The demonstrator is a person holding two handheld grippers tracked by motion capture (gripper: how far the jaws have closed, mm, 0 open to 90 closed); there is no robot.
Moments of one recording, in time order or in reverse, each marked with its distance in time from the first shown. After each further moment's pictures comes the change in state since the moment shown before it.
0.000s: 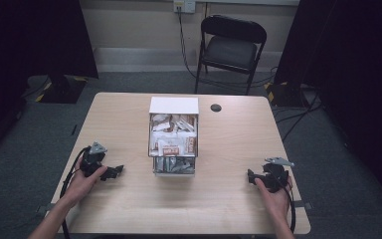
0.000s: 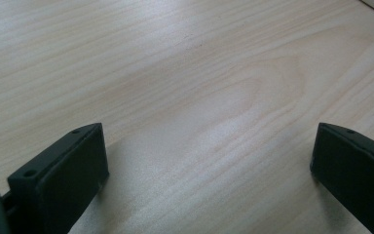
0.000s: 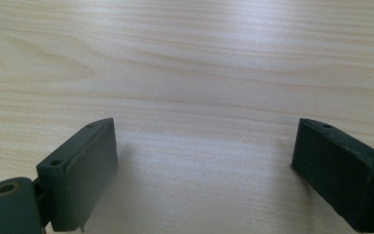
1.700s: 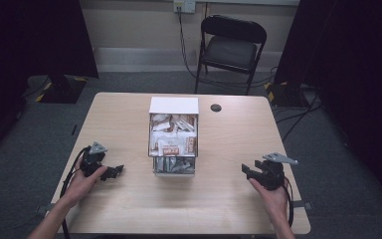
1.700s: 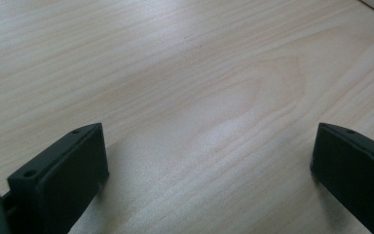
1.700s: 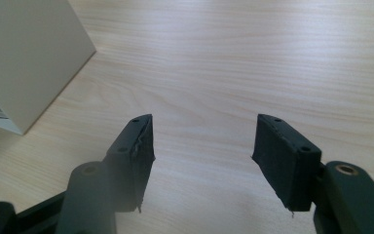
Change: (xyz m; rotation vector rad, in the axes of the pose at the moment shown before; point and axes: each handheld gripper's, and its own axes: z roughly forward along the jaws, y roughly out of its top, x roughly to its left) left arm 0.000 0.000 0.000 -0.003 -0.006 -0.006; right arm 0.023 0.024 -0.037 -0.110 0.234 -0.012
